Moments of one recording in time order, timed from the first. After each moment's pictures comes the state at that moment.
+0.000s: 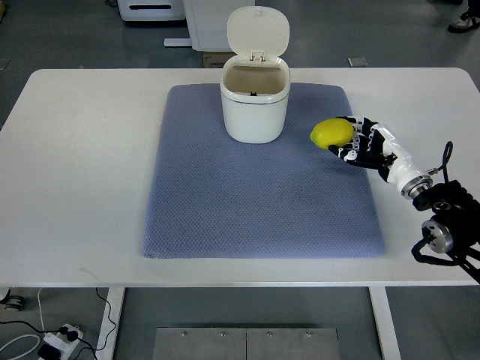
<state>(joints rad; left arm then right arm) -0.06 0.00 -0.10 -0.25 0.00 0.19 -0.13 0.69 -0.40 0.46 0.95 -0.47 -0.07 0.44</state>
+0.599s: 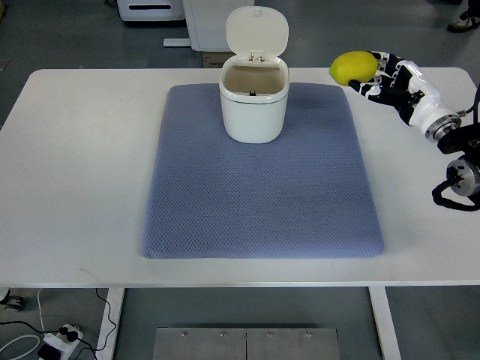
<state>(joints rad) -0.06 0.00 -0.10 -0.25 0.00 0.19 -0.13 0.90 -0.50 0.43 1.00 -0.30 -0.06 0.34</state>
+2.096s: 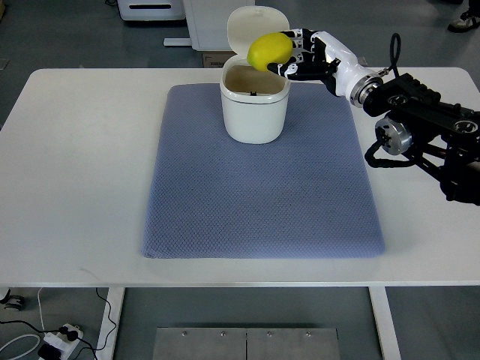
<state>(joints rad) -0.06 0.00 -0.10 -0.25 0.00 0.19 -0.13 1.21 -0.27 0.14 0.88 -0.19 -0.13 0.22</state>
